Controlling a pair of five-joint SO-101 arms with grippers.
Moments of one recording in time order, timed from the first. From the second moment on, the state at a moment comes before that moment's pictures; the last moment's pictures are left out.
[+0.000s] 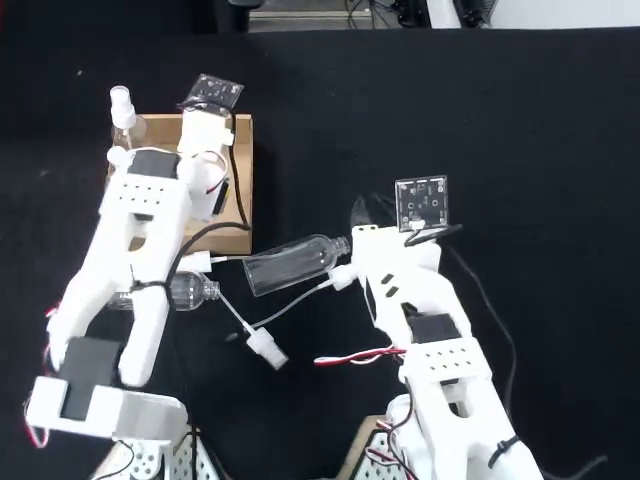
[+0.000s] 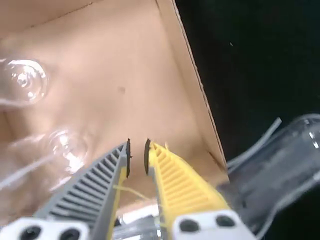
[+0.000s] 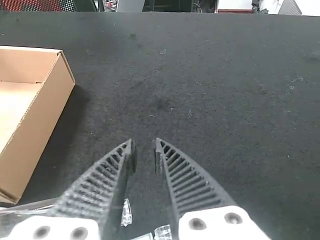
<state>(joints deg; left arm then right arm) 2.3 -3.8 14.7 60.2 -13.8 -8.5 -51.5 82.7 3.1 -0.9</state>
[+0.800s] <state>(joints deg) -3.9 1.0 16.6 56.2 -14.9 -8.5 -51.5 83.4 3.1 -0.9</state>
